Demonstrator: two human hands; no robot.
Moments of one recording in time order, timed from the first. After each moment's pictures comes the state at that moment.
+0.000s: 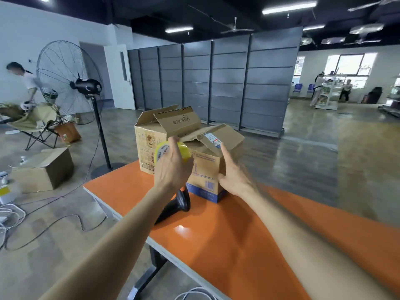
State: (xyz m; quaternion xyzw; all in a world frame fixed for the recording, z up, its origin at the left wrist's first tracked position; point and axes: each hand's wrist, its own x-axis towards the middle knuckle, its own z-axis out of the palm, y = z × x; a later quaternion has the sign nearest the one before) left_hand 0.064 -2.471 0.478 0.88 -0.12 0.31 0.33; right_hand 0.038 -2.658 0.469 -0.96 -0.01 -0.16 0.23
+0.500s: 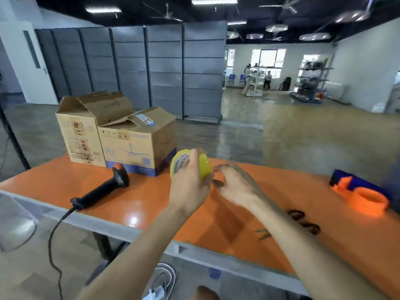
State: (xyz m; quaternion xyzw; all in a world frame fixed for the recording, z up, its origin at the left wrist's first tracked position) left_hand -0.122 -2.602 0.441 0.79 -0.36 0.24 0.43; right_hand -0.170 -2.749 0.445 -0.97 0.10 -0.16 0.16
